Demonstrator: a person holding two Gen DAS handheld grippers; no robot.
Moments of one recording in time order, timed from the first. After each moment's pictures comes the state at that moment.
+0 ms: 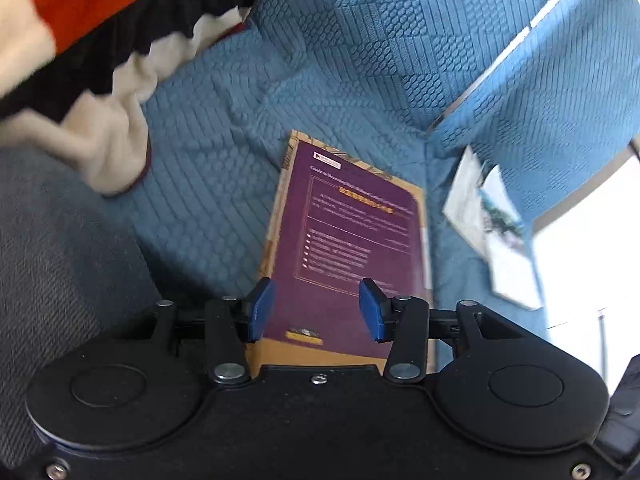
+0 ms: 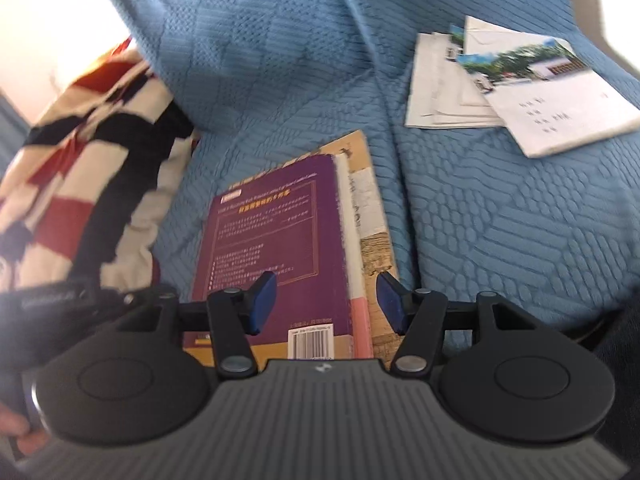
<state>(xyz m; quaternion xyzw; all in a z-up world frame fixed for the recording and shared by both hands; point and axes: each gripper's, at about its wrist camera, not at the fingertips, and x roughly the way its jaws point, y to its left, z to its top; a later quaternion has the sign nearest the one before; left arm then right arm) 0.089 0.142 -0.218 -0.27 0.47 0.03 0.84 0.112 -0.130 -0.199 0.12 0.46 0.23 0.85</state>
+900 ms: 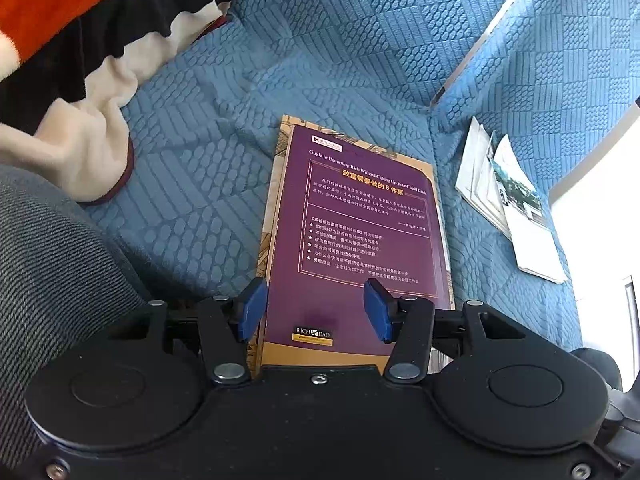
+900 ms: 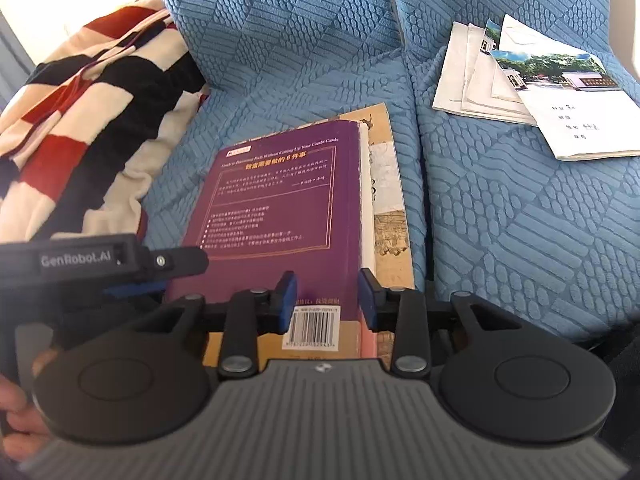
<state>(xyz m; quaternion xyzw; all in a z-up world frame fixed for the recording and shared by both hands) 0.100 0.126 -0.232 -0.23 0.48 0.02 0.85 0.104 -0.107 -0.213 0.06 0.47 0.24 0.85</state>
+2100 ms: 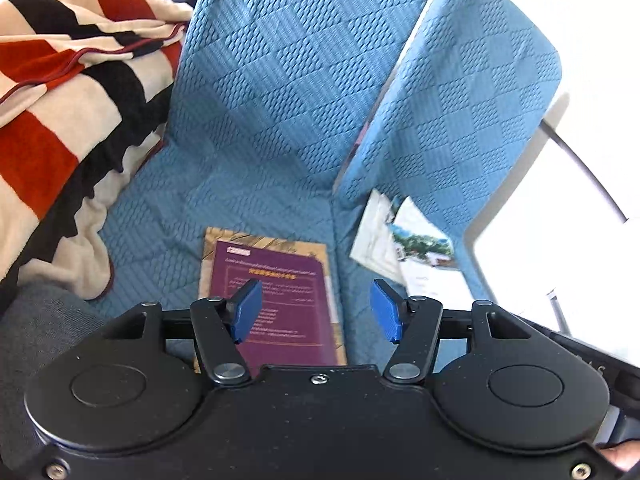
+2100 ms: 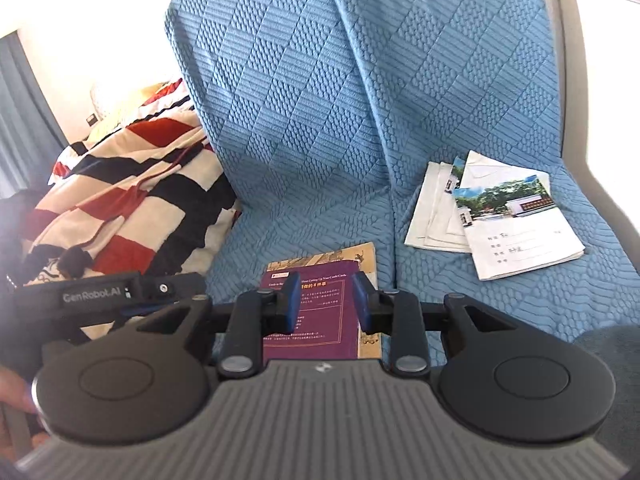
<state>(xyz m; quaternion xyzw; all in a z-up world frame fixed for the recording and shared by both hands) 0.064 0.086 -0.077 -0.20 0.38 -0.03 0.90 0.067 -0.169 -0.063 0.09 0.36 0.23 0.90</state>
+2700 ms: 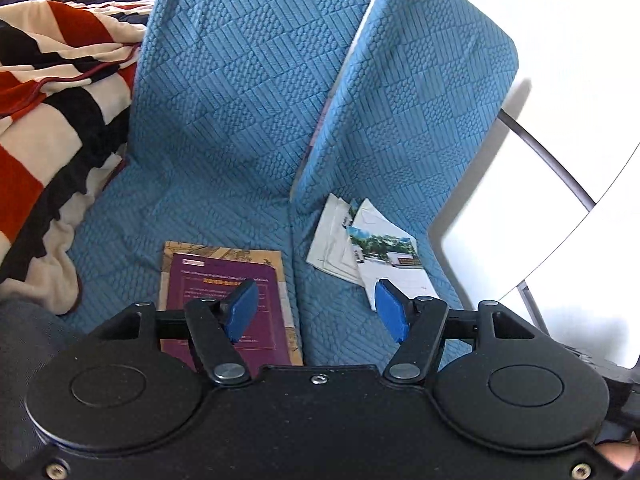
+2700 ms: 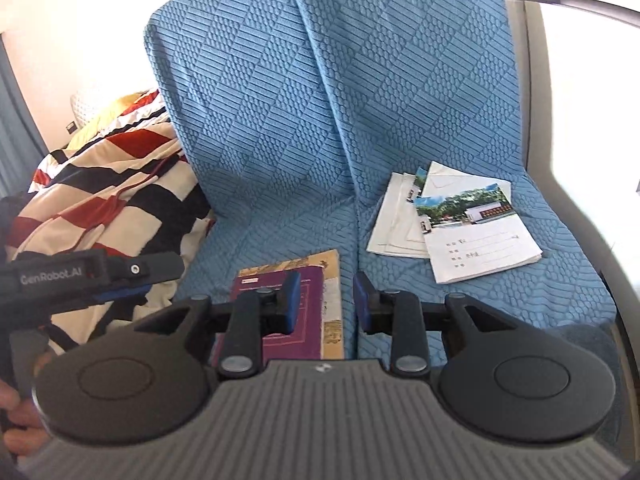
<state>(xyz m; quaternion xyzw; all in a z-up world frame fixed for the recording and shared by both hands) 0.061 0.040 -0.051 -0.18 0.37 -0.07 0.91 0.053 -0.196 -0.054 0.09 0.35 0.19 0.91</state>
